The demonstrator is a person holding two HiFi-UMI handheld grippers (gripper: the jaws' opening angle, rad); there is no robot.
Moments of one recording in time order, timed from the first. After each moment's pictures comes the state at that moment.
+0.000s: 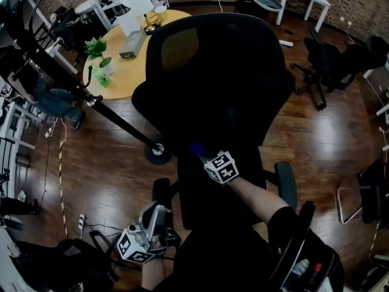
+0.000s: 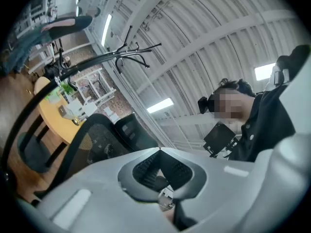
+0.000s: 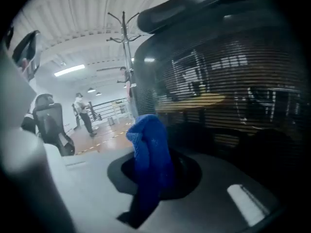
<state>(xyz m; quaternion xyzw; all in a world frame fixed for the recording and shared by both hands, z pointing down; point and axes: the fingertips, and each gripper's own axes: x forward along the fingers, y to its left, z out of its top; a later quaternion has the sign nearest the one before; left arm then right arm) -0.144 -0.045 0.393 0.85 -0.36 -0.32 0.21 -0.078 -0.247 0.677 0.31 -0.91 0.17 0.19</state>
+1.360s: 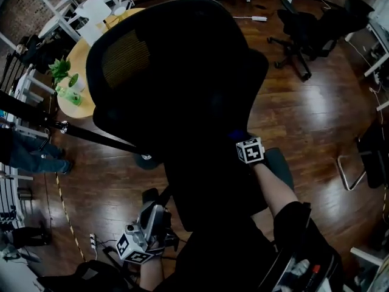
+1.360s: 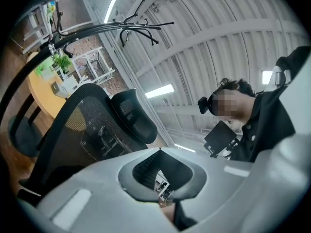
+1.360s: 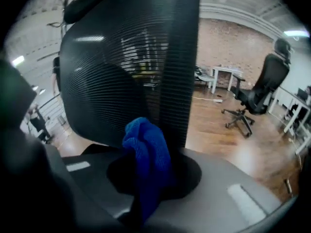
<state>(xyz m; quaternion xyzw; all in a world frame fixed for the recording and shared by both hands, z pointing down) -0.111 -0.099 0.426 0.88 -0.29 -0.27 0.27 0.170 -0.289 0.794 0.54 -0.74 0.28 0.28</state>
